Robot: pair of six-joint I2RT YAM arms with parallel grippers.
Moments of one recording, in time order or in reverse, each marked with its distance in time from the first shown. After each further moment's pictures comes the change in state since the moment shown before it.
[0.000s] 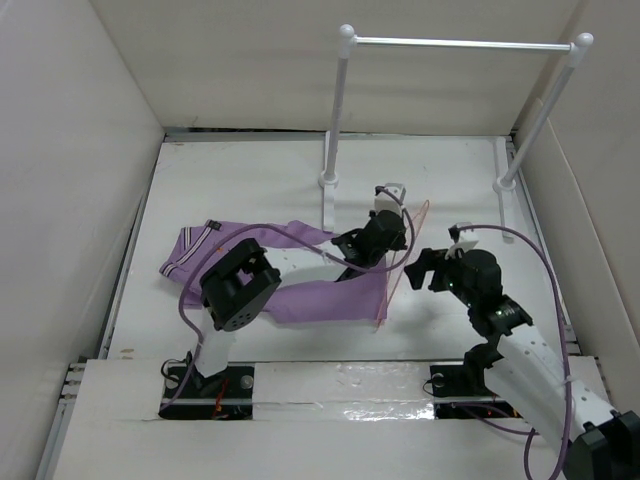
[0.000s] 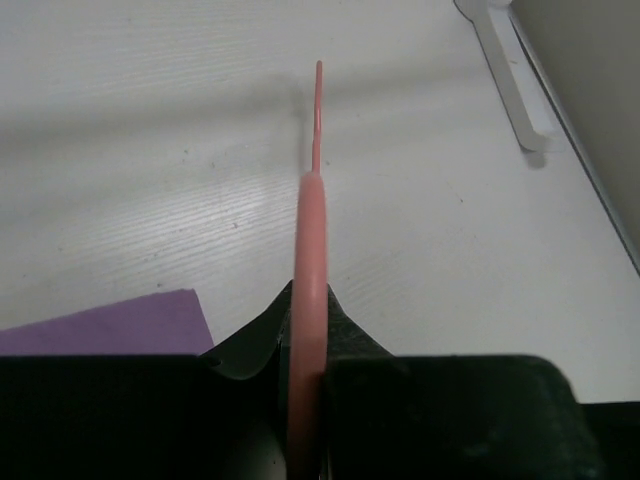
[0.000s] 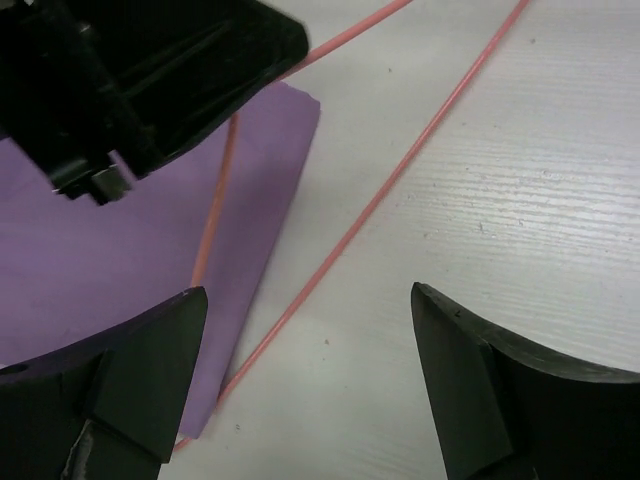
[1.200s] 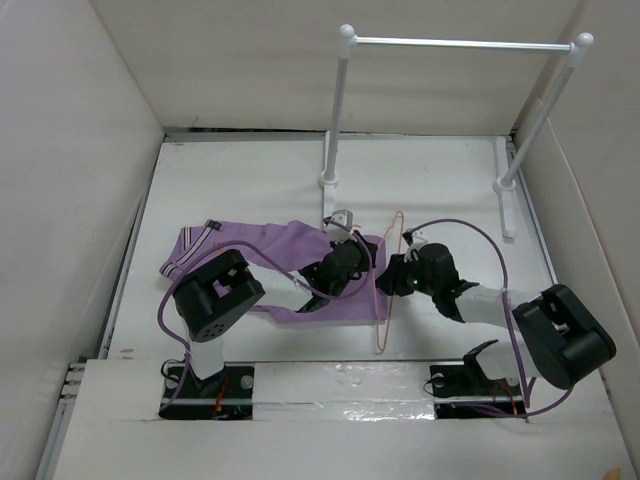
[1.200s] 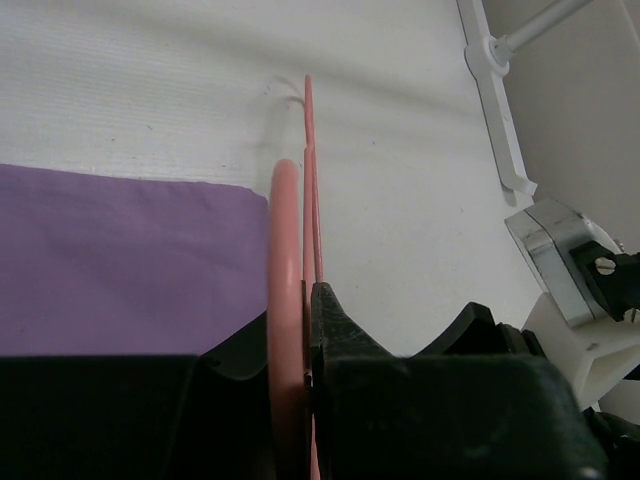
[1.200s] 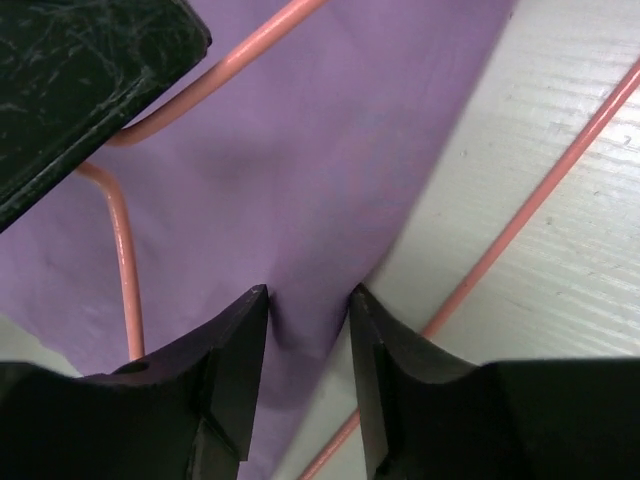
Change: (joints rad) left arm 0.012 -0.193 -0.554 0.466 -0.080 -0.285; right arm 0.122 0.664 -0.029 0.542 -0.221 0.116
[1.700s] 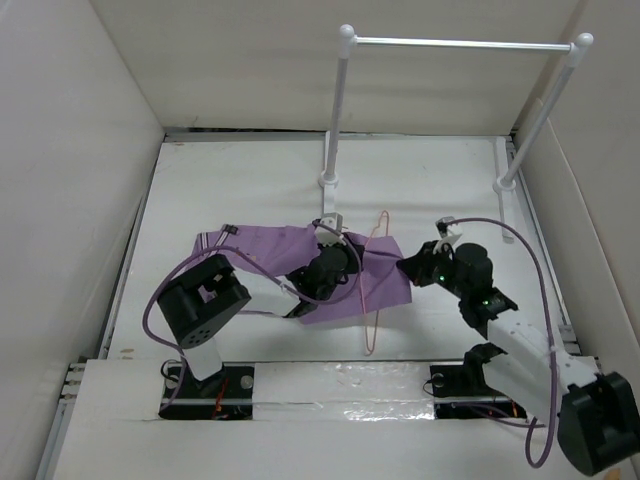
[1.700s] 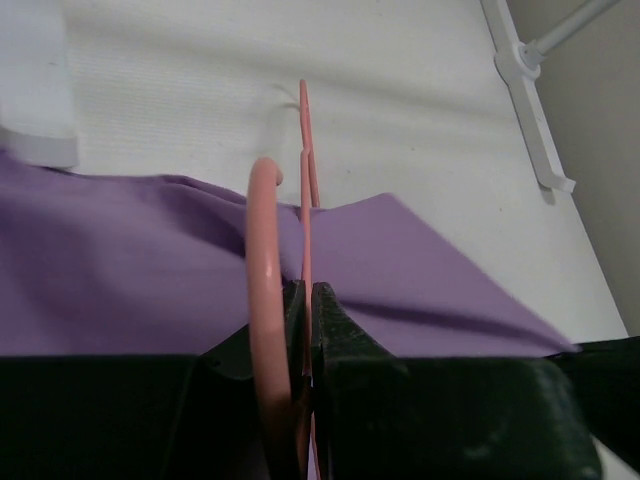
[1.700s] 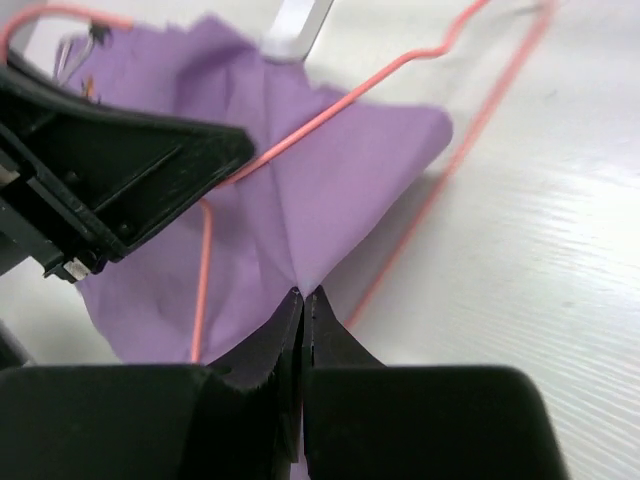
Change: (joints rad) left arm 0.018 -0.074 -0.102 0.040 -0.021 0.103; right arm -0.116 -0.448 -0.008 -0.213 -0.002 -0.028
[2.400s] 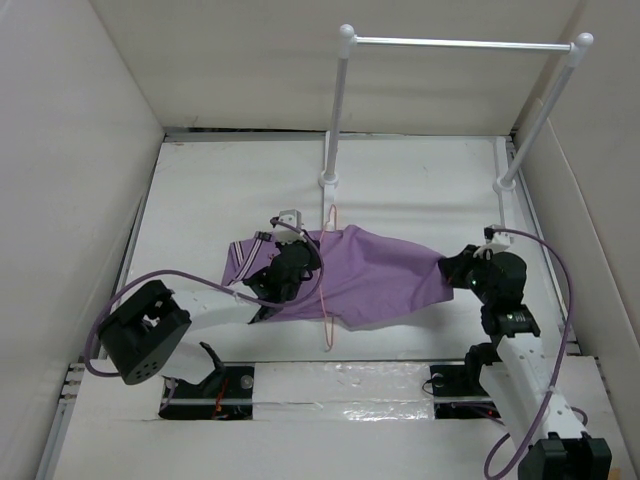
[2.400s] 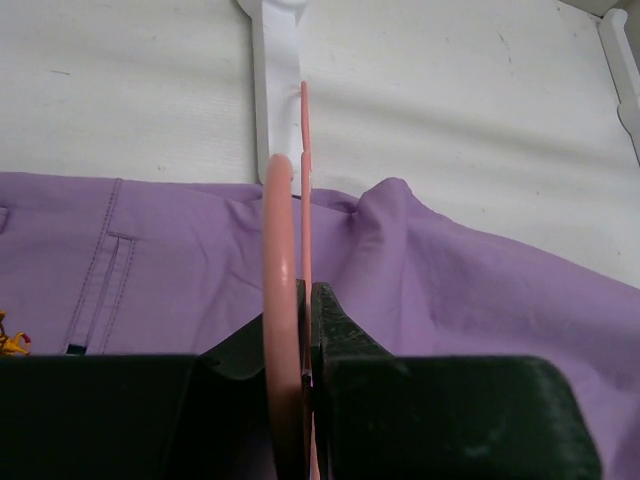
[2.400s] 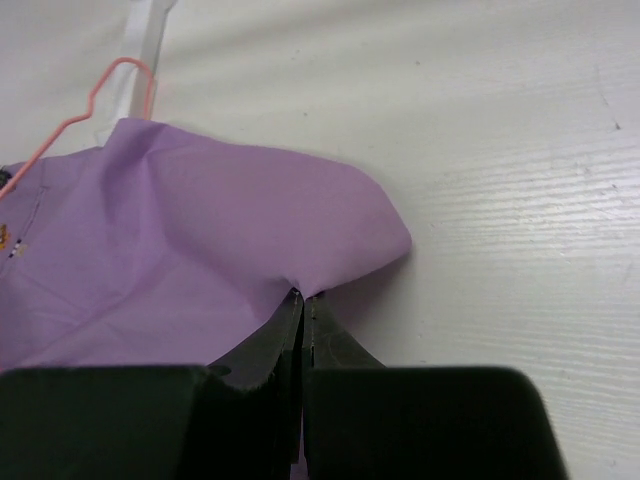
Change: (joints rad) left arm 0.134 -0.348 -0.200 -0.201 -0.075 0.100; right arm -0.358 -0.304 -0.024 -0.297 0.027 -0.033
